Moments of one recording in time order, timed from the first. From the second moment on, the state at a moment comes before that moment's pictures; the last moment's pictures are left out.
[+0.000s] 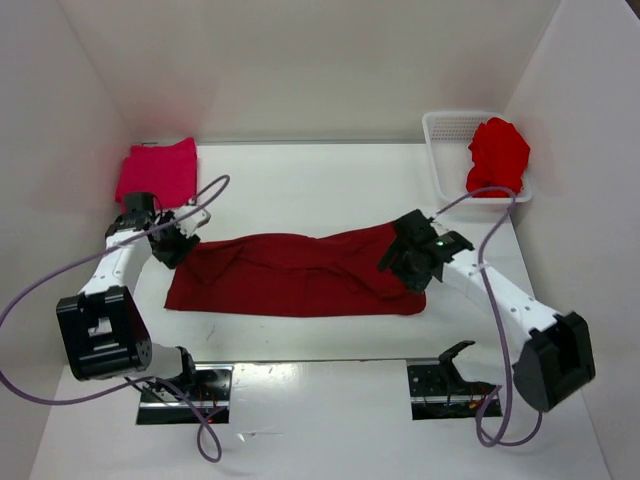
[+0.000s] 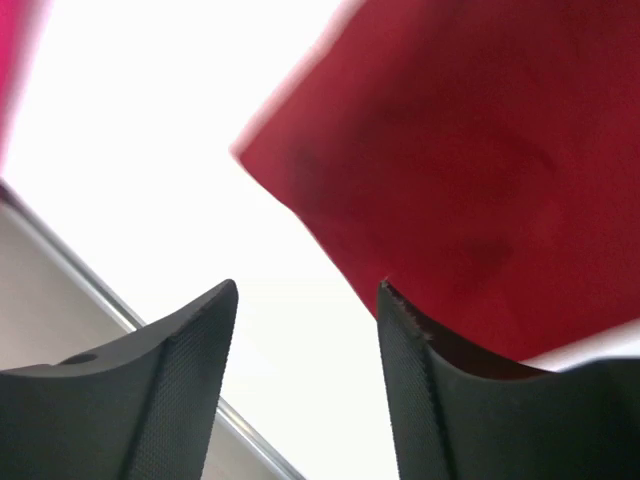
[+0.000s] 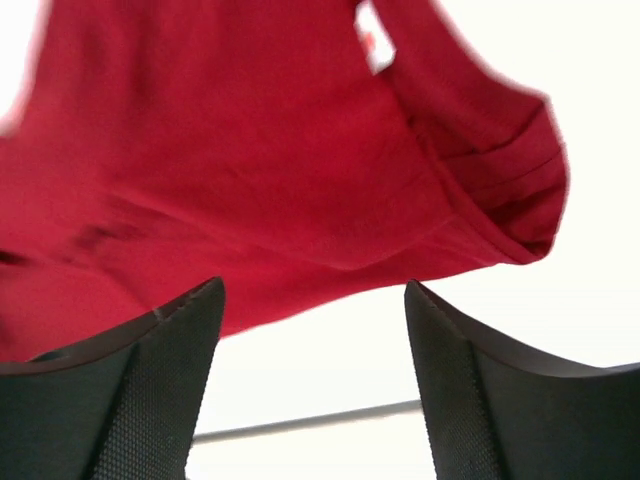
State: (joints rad) left arm 0.26 1.37 0.92 -0.63 0.24 0.98; right arm 0.49 1.22 0.87 -0.83 0.16 1.06
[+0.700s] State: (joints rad) left arm 0.11 1.71 0.99 -0.32 0.13 0.76; right arm 0.38 1.26 0.67 -0.83 0.19 1.28
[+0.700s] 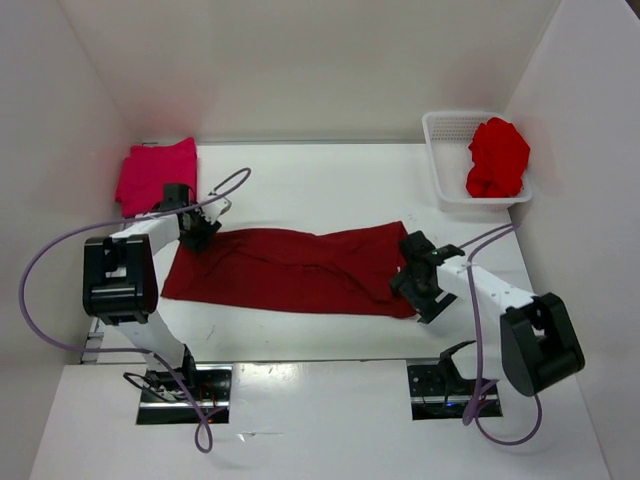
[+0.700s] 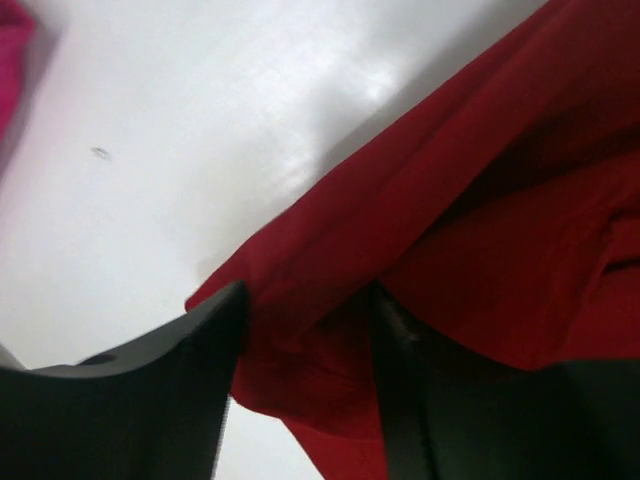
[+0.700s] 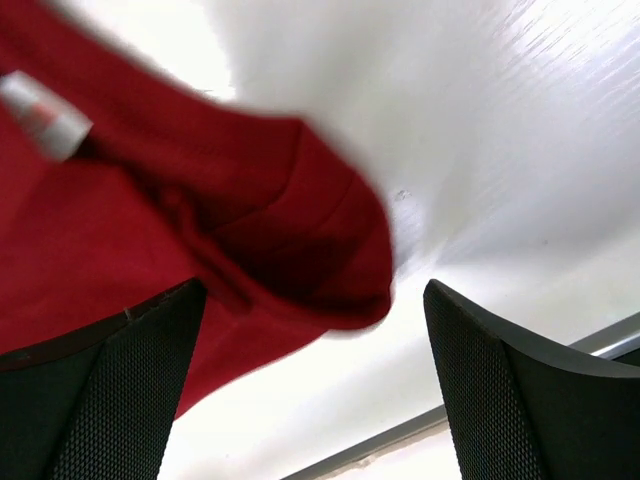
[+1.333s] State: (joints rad) left arm 0.14 1.81 1.17 -0.38 0.14 0.66; right arm 0.22 1.45 0.76 -0.73 0.16 1.19
